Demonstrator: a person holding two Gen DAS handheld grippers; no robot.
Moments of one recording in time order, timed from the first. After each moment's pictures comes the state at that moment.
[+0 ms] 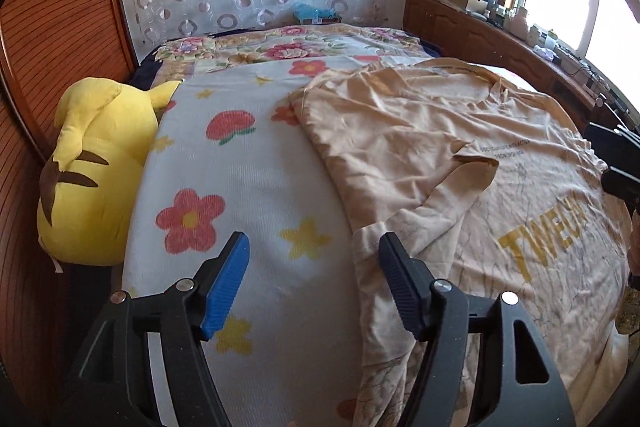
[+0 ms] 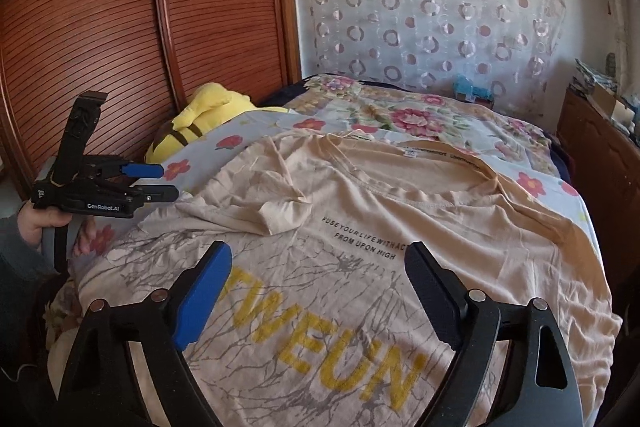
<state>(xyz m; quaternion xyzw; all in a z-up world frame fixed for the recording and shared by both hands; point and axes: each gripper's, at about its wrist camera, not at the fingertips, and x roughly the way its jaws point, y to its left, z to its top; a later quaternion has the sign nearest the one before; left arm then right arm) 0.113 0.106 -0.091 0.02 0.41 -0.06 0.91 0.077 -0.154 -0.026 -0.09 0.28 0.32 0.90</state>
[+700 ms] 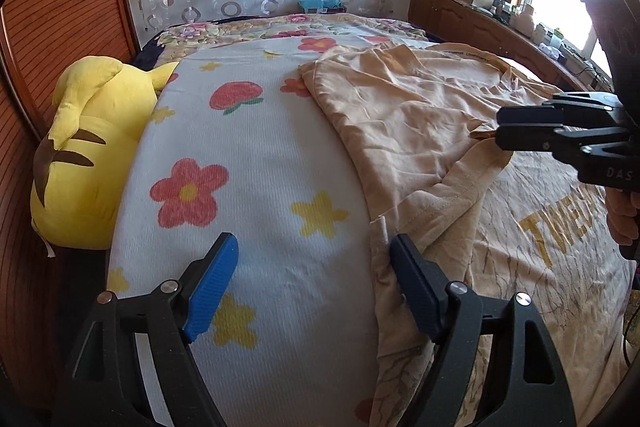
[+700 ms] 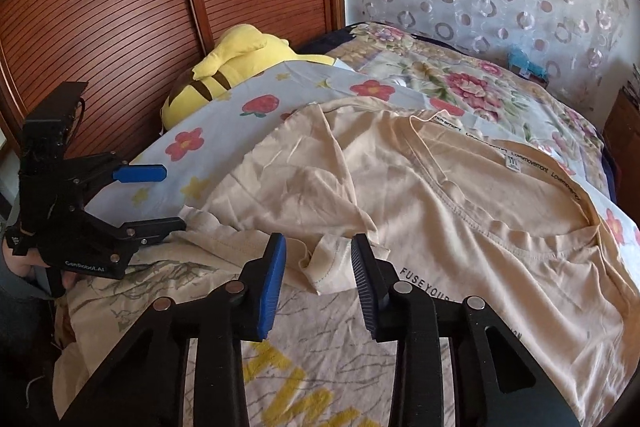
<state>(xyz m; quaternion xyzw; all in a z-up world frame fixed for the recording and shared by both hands) 0.111 0.115 -0.106 0.00 0.43 -0.06 0.90 0.164 -0.073 -0.036 -0.14 0.37 0.37 0.84</state>
